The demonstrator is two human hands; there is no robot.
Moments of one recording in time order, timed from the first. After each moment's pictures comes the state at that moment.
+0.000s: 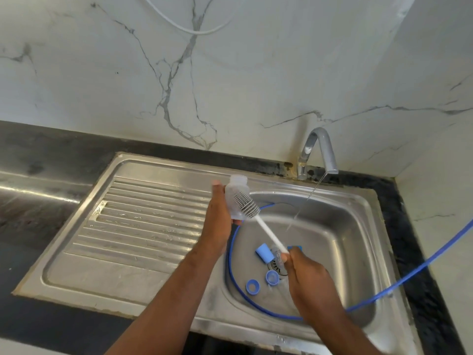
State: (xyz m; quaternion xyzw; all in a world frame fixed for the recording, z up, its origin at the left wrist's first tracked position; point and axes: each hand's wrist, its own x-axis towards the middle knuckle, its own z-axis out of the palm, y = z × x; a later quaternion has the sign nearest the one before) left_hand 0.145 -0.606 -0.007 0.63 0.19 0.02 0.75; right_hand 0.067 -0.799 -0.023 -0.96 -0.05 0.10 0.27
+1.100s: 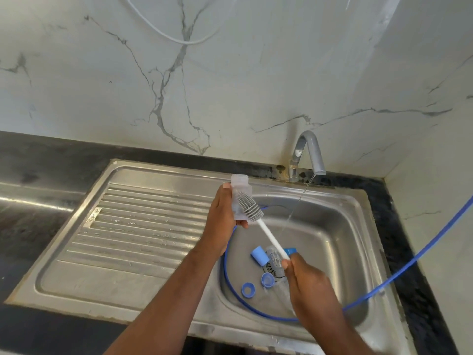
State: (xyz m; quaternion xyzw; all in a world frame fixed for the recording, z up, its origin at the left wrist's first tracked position) left_hand 0.156 -0.618 -0.018 0.62 0.15 0.00 0.77; right_hand 0.057 -0.815 -0.032 -0.96 -0.05 0.07 0.27
